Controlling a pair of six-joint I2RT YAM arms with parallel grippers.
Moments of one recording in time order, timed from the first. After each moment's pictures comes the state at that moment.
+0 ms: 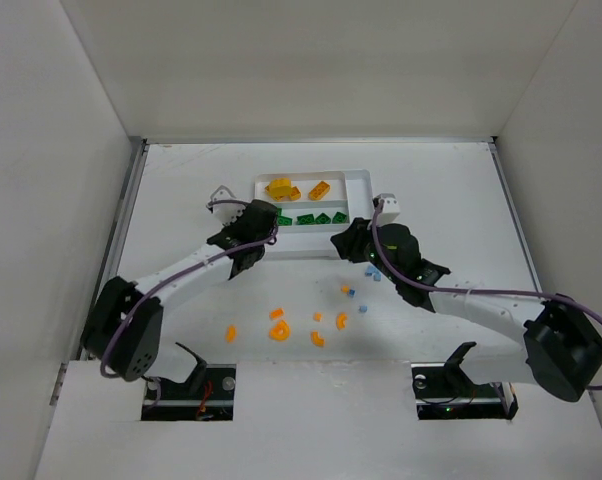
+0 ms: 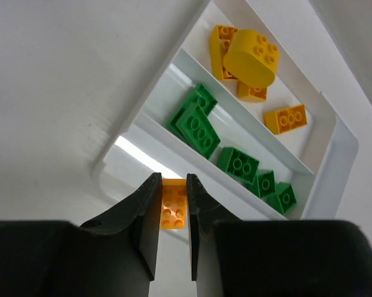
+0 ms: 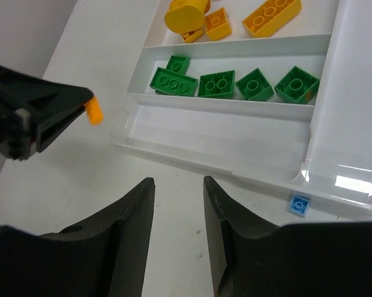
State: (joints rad) left arm -0.62 1.37 0.84 -0.22 -0.64 -1.17; right arm 0.74 1.25 0.63 0.34 0.18 0.58
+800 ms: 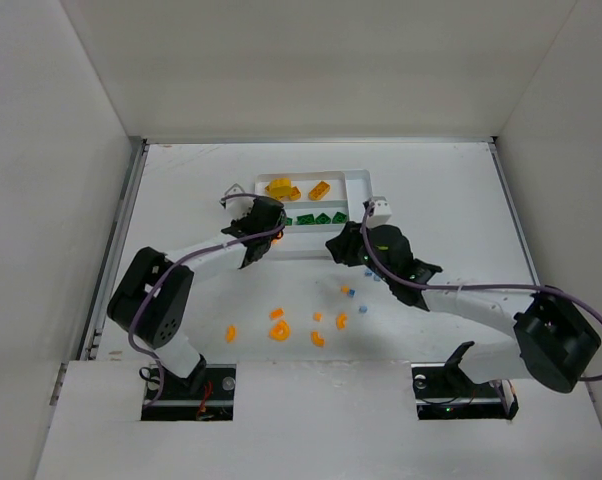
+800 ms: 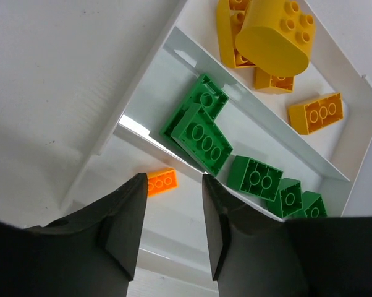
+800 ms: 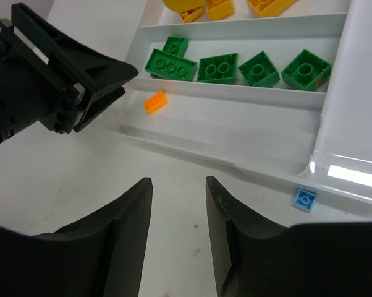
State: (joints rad) left arm -0.56 1.62 0.89 -0.05 -0.52 -1.10; right arm 0.76 1.31 0.65 0.34 0.18 0.57
